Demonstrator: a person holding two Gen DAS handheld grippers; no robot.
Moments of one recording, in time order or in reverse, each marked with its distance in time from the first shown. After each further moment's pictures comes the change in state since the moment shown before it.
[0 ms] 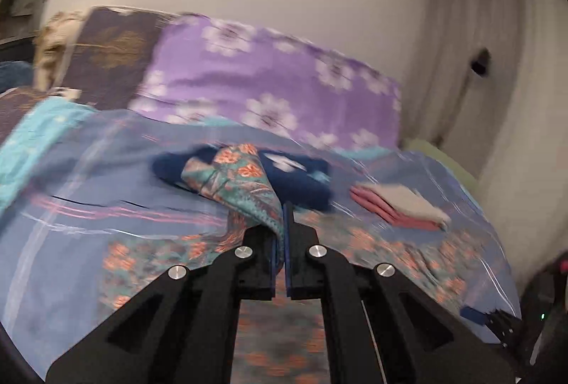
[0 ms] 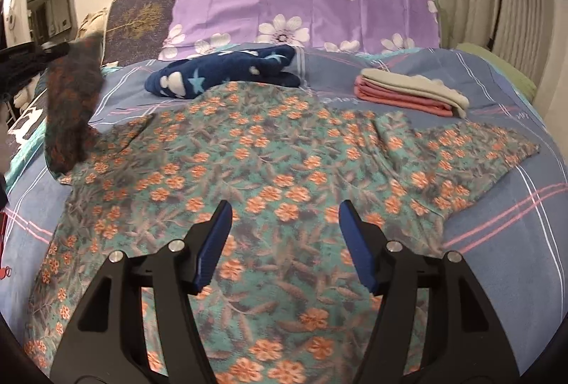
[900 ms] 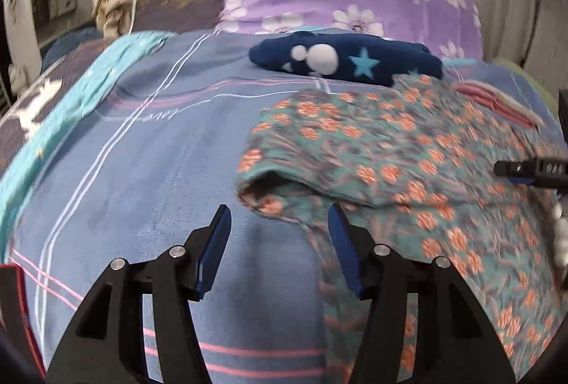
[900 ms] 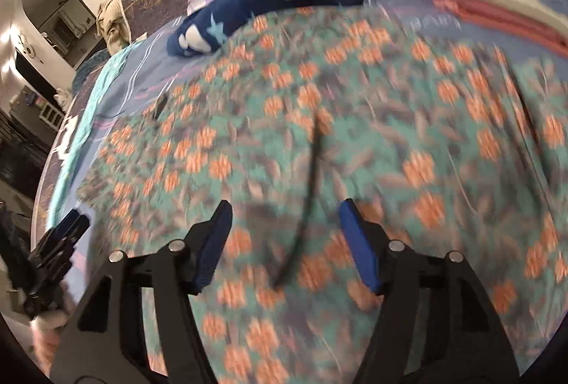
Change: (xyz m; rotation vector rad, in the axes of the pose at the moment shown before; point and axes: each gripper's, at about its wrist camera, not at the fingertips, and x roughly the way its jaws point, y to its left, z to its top) left arm -0.011 0.087 -0.111 0.006 0.263 0.418; right arm 0.139 0.018 0.045 0.105 0.314 0.328
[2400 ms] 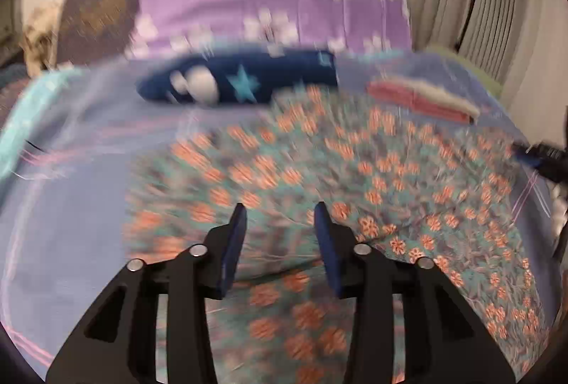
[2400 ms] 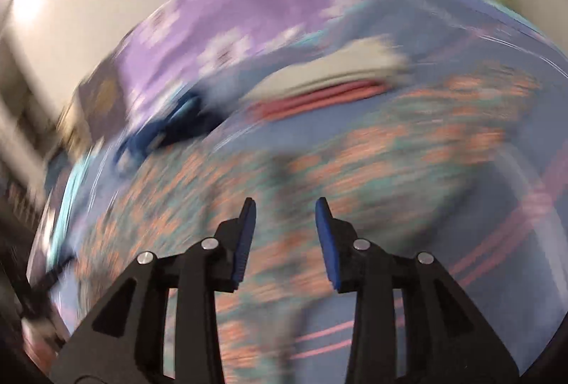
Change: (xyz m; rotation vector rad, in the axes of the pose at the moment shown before) left arm 0.018 -0.113 0.036 0.157 0.029 -0.252; right arm -0.150 -0.189 -0.014 0.322 -0.367 -0.170
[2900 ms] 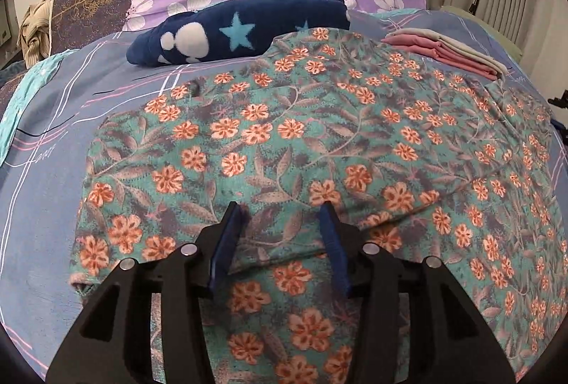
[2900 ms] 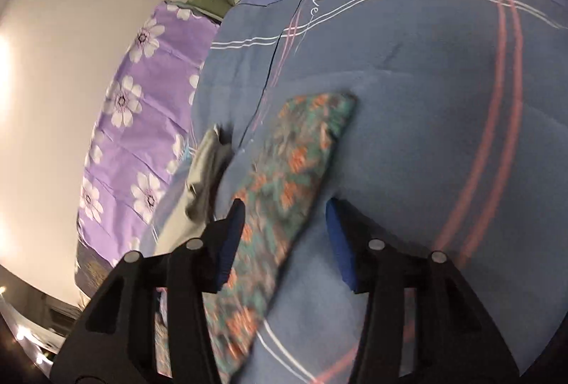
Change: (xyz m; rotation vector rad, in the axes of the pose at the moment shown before) left arm 0.044 -0.013 -0.018 0.045 0.092 0.087; right arm 0.018 -0.207 0.065 0.618 -0.130 -0.031
